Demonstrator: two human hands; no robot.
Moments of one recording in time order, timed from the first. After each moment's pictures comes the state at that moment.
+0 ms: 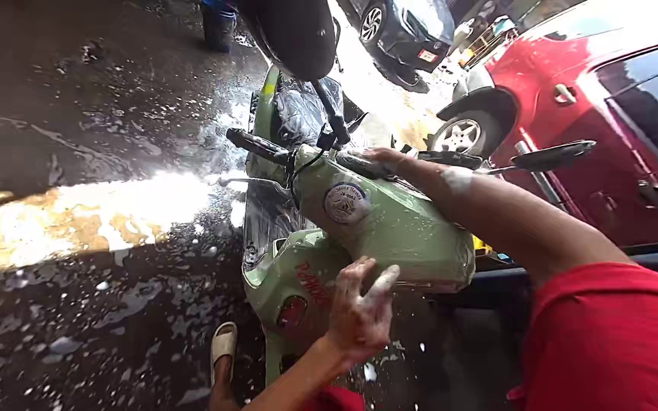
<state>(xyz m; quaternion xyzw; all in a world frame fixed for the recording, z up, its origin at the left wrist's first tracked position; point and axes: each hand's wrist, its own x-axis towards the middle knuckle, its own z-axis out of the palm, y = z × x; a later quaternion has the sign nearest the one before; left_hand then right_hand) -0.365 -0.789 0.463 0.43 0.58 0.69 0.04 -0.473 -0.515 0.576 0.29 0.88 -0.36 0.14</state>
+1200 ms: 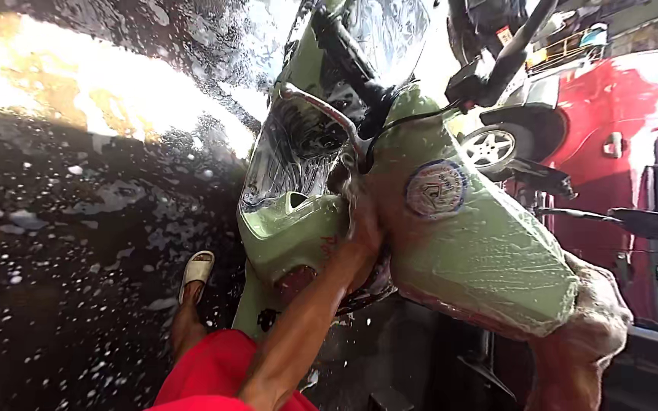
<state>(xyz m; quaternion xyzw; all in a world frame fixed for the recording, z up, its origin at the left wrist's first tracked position) -0.452 -0.711 0.438 -0.09 0.27 0.85 0.44 -0.287 -0.633 0.610 0.39 0.89 -0.08 -0.25</state>
